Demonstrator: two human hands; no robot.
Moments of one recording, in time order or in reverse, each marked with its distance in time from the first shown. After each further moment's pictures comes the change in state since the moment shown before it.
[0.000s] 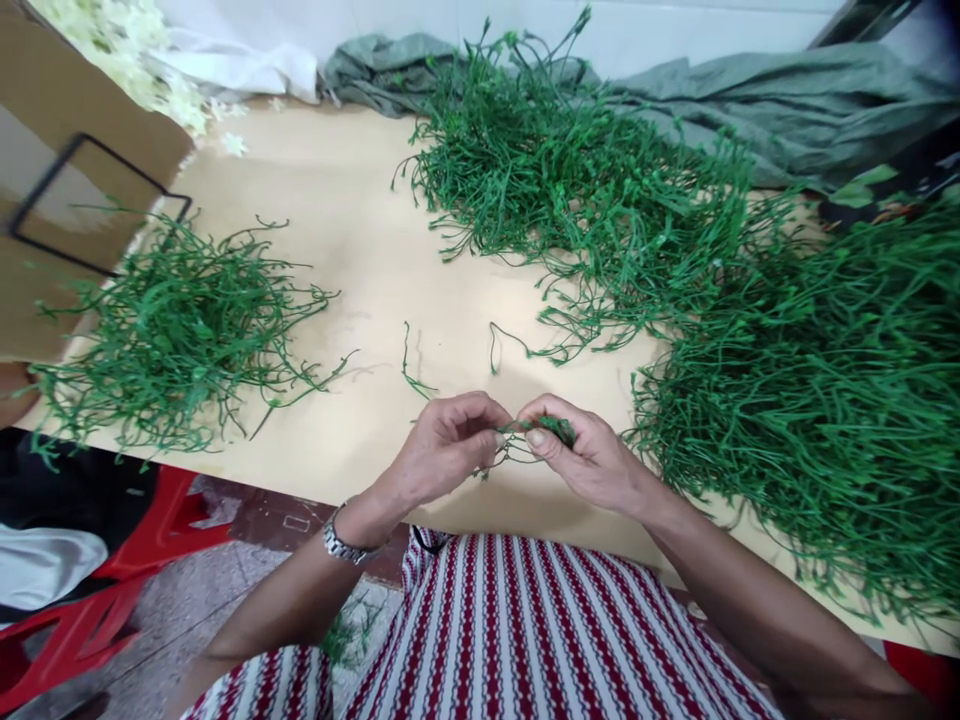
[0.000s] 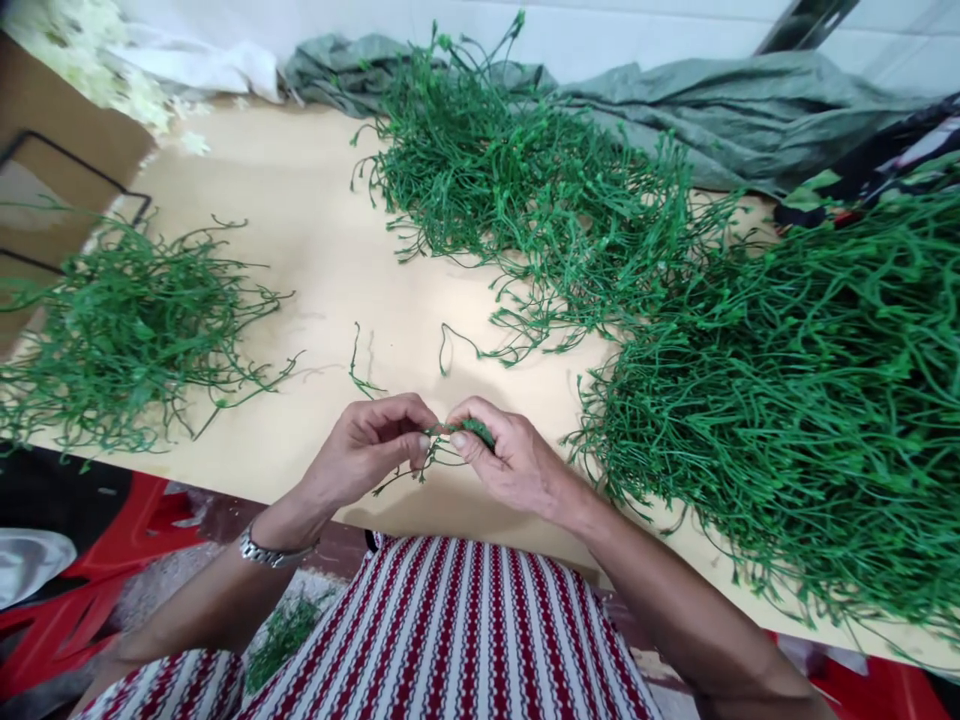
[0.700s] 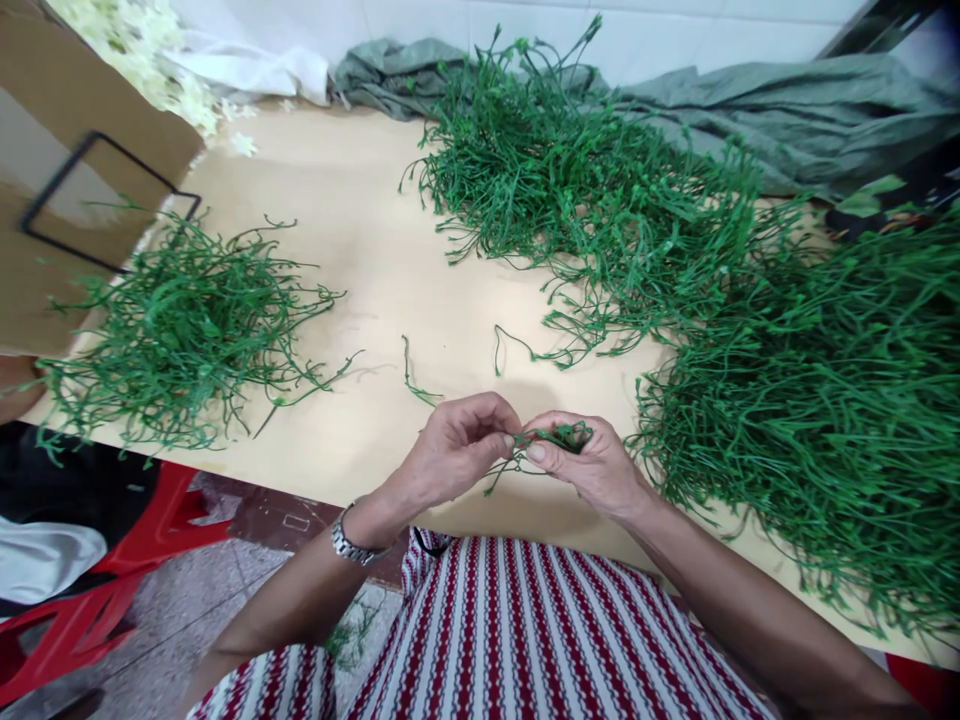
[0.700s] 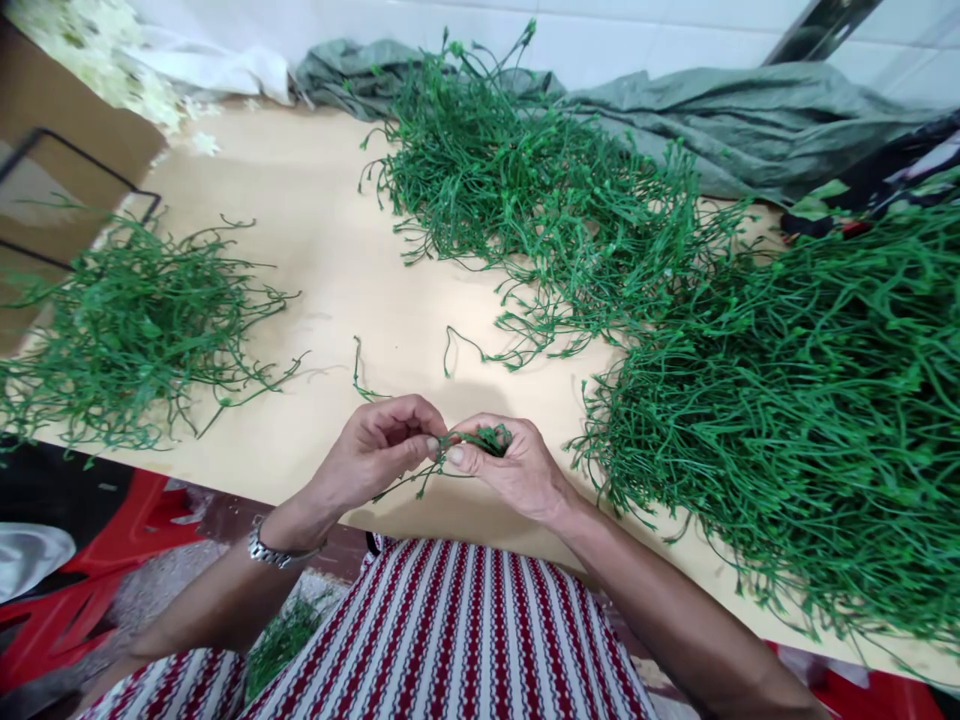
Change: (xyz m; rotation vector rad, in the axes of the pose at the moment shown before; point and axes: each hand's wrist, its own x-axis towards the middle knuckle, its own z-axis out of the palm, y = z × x) left_hand 0.001 0.004 0.005 0.022 0.017 0.031; right_hand 0.001 0.003 0.011 0.502 0.092 0.152
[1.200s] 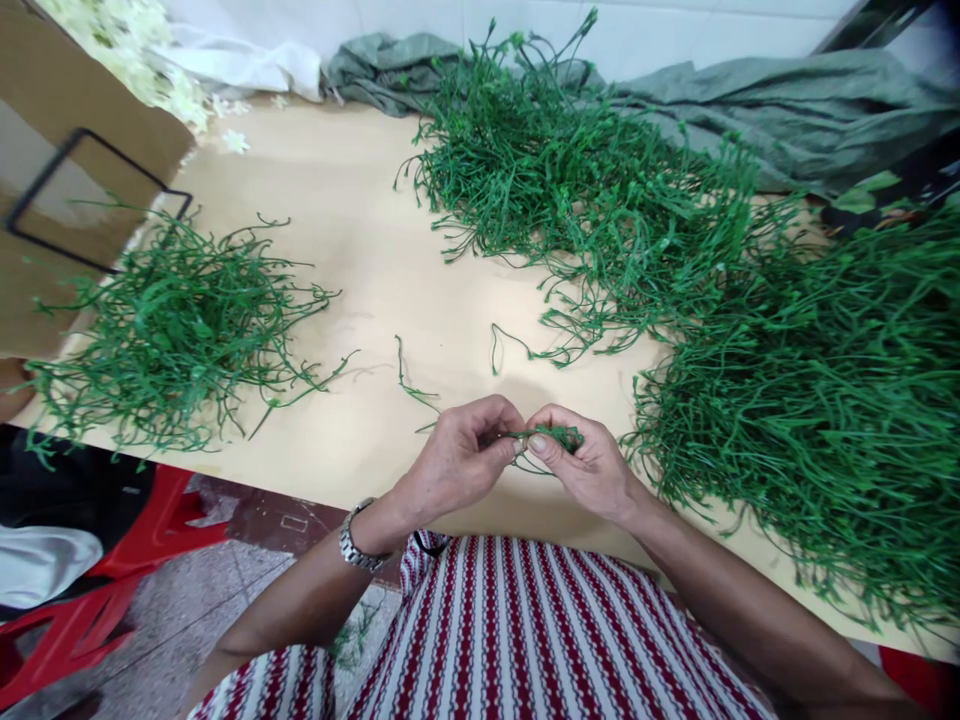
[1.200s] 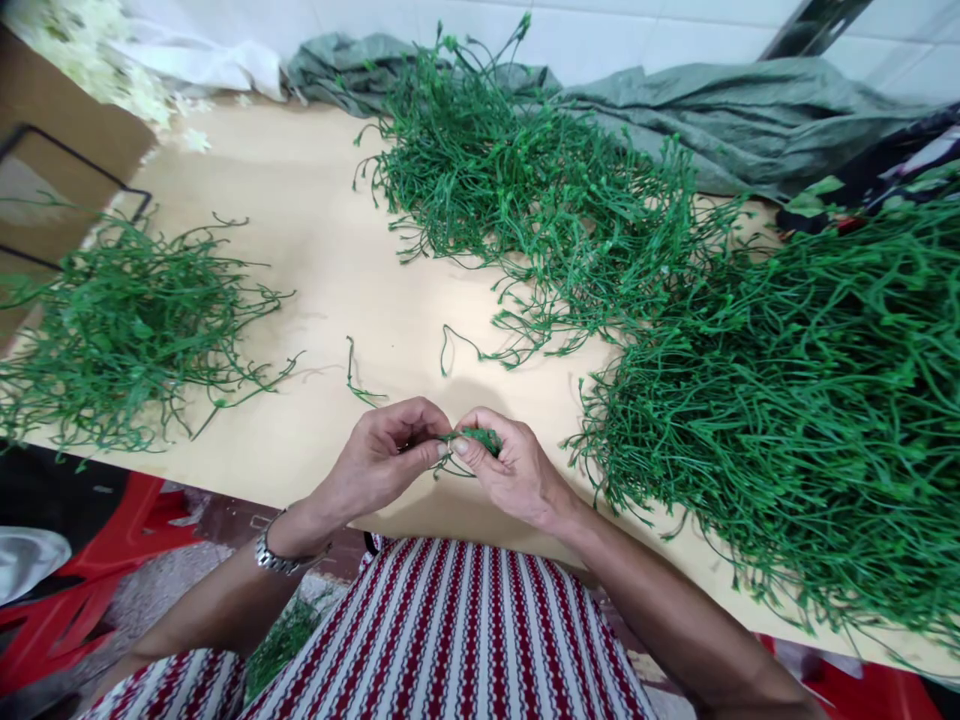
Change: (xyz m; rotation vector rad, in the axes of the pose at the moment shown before) left_hand 0.000 -0.009 0.008 0.194 0.015 0.105; right_hand -0.003 0.004 -0.003 -0.344 0.003 -0.105
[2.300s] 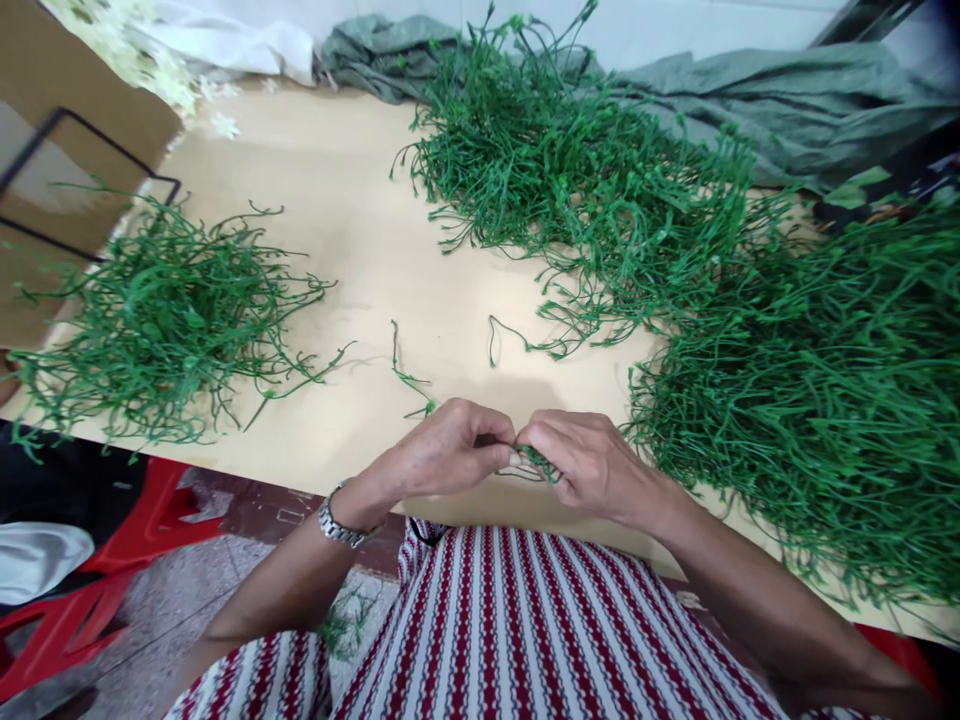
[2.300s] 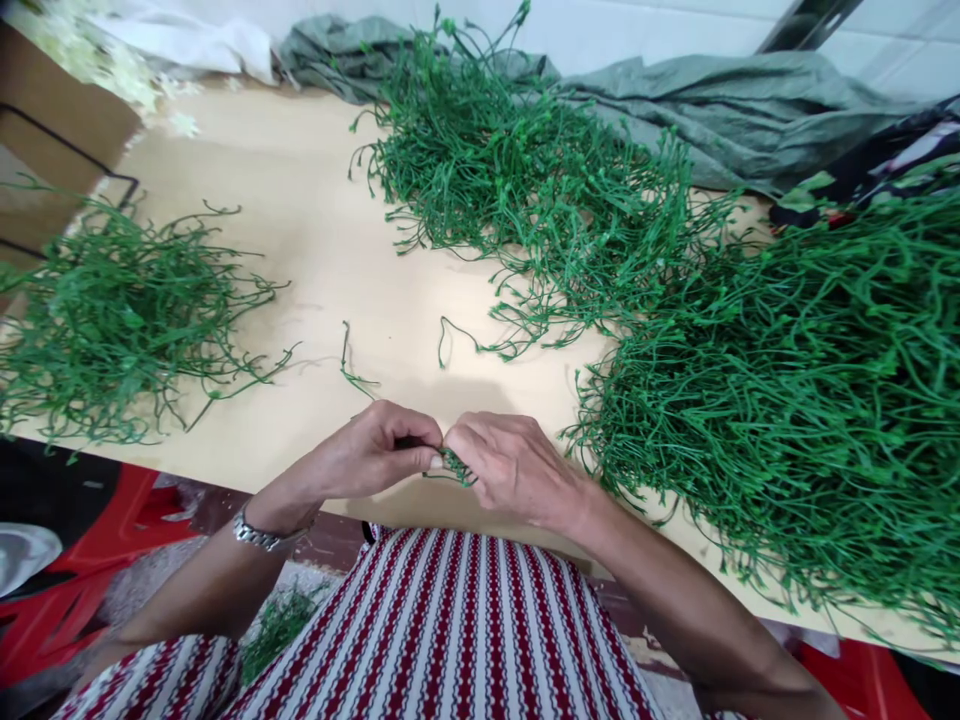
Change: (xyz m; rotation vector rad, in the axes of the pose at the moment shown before) left_hand 0.003 0.004 -0.019 0.235 -0.374 -0.107; right_hand -0.003 -0.013 -0.014 -0.870 -0.151 -0.603
